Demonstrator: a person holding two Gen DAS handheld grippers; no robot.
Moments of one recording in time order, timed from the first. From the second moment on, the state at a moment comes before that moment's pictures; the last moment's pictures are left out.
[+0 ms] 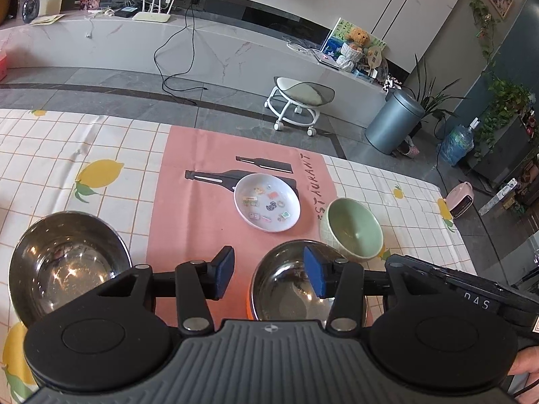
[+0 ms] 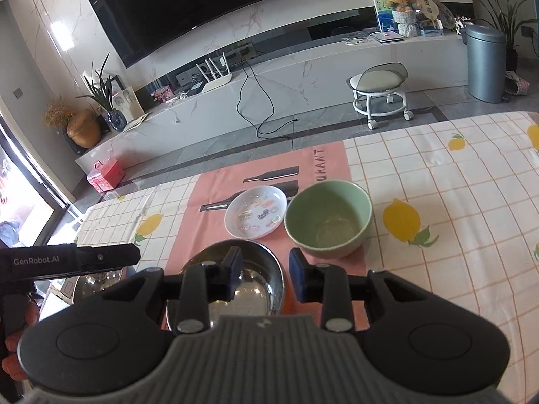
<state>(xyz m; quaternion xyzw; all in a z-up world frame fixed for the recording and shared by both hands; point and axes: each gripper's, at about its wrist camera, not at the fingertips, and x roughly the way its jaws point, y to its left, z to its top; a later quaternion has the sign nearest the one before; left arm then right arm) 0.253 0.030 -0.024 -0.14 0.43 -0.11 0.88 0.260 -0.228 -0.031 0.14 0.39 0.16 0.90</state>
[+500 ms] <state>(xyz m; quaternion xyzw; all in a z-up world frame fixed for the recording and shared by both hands) 0.352 0.034 -0.070 -0.18 0.49 -0.10 0.85 0.397 -0.184 -0.054 0.03 0.47 0.18 0.87</state>
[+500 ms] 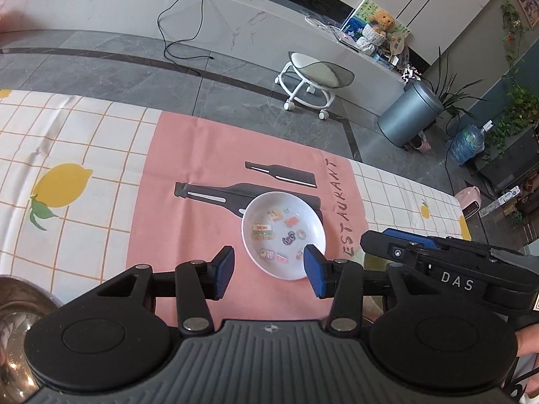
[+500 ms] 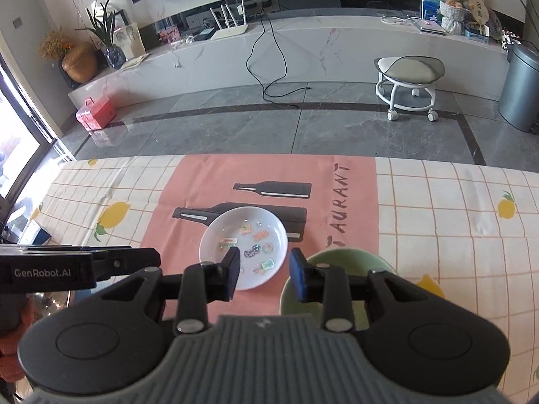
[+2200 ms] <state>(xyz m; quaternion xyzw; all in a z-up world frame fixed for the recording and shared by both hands) 0.206 0.065 0.017 -0.21 0.41 -0.05 0.89 0.293 -0.174 0.000 0.16 0.46 0.23 0.84</state>
